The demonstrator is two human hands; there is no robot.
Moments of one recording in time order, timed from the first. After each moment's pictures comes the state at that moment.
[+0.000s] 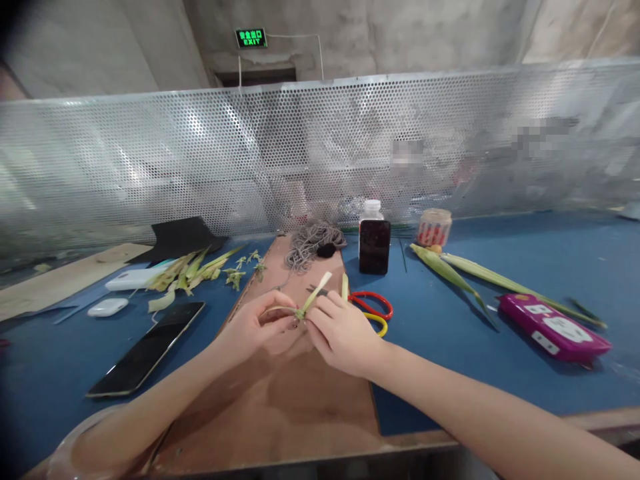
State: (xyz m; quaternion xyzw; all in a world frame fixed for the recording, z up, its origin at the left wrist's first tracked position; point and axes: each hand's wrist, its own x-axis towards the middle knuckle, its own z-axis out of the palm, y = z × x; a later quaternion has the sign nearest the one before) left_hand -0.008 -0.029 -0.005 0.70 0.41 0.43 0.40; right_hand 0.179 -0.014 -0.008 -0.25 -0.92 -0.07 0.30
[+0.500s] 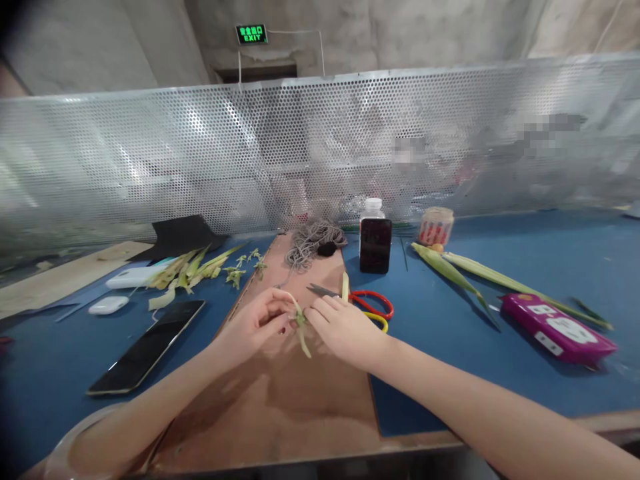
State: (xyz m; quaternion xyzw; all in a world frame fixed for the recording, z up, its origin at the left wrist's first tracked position) left_hand -0.007 -0.029 -0.007 0.70 0.41 0.42 0.41; right_hand 0.181 0.001 -0.015 -0.21 -0.95 -0.14 0.18
